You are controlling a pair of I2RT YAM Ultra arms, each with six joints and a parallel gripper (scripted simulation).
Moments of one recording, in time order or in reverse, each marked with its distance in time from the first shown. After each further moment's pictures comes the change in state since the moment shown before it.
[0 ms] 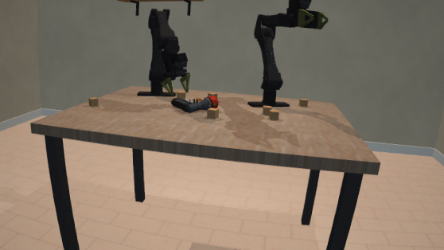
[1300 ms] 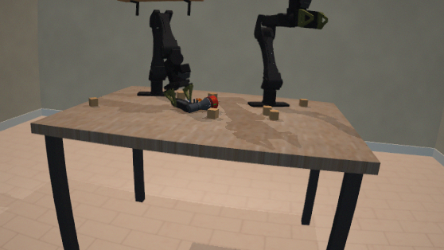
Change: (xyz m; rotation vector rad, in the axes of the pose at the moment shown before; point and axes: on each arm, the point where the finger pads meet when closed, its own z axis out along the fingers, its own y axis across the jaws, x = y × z) left arm 0.000 0.000 0.000 0.000 0.000 0.000; right arm 0.003 0.000 0.047 -0.003 0.006 0.001
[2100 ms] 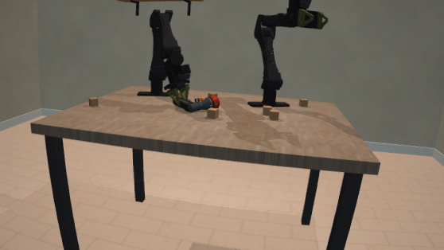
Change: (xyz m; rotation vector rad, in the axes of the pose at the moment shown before) left arm 0.000 0.000 0.000 0.000 0.000 0.000; right arm 0.003 0.000 0.001 0.001 0.016 0.005
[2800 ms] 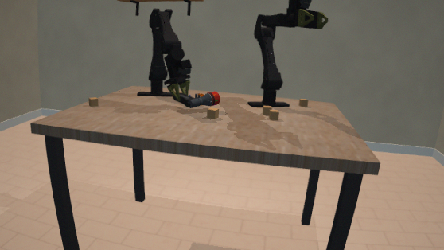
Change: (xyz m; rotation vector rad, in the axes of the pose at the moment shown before) left arm 0.000 0.000 0.000 0.000 0.000 0.000; right arm -0.011 0.001 -0.019 0.007 0.013 0.000
